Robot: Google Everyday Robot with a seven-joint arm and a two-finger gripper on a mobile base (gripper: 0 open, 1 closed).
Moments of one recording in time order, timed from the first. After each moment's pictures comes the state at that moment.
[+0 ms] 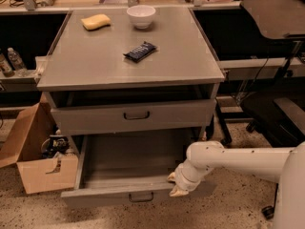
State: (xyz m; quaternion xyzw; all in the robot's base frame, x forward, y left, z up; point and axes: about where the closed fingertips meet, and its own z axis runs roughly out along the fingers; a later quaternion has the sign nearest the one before) arm 0.463 -0.099 0.401 -0.74 0.64 0.16 0.11
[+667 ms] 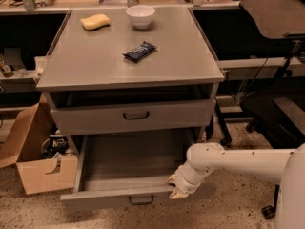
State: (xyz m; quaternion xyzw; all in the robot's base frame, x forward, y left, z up) arm 0.455 -0.098 0.400 -0.74 0.64 0.17 0.11
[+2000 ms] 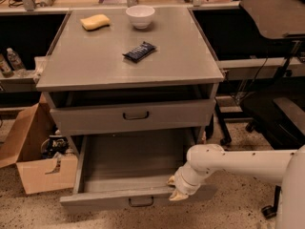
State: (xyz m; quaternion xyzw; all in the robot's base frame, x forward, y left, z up) arm 0.449 -0.096 0.400 -0.73 0.65 0.18 0.11
